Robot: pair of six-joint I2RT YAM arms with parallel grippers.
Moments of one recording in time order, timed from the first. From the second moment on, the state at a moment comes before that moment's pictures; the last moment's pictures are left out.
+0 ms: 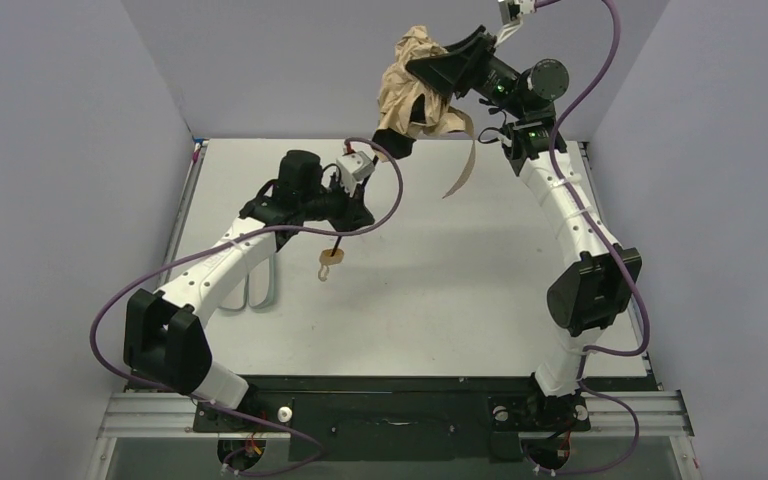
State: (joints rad) left arm -0.47 1.50 1.28 -0.36 0.55 0.14; right arm 0.27 1.84 1.93 0.51 -0.85 0.92
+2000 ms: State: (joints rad) left arm -0.50 1.59 1.44 0.29 0.16 -0.10; right arm -0.02 1.57 1.34 0.03 -0.62 0.41
